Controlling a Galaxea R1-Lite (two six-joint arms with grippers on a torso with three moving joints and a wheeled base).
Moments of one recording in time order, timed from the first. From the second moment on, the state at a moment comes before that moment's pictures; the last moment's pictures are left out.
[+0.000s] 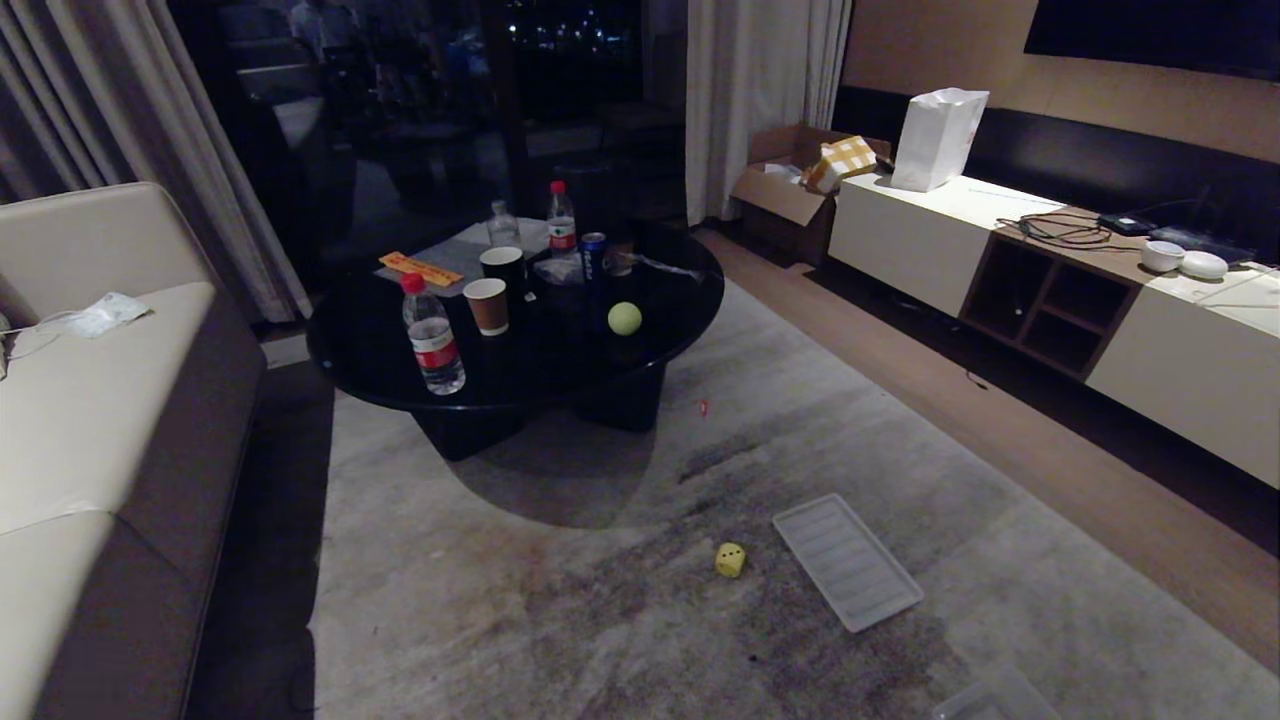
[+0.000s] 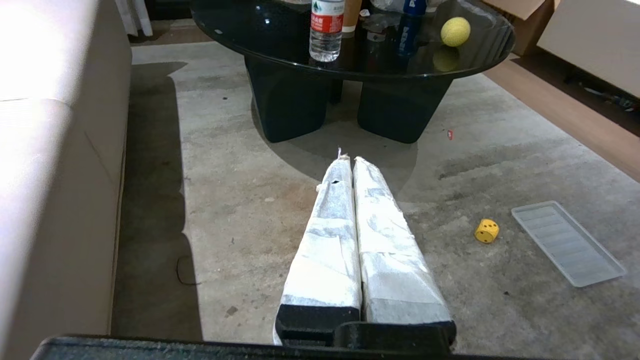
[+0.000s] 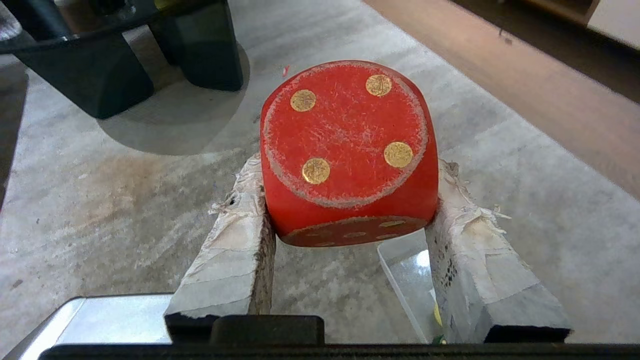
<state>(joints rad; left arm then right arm) 0.00 0.00 0.00 0.00 0.05 -0.07 0.01 0.00 -0.10 0.24 -0.01 0.07</state>
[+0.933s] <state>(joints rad) 0.00 0.00 0.00 0.00 0.05 -0.08 0.01 0.00 -0.10 0.24 -0.01 0.07</state>
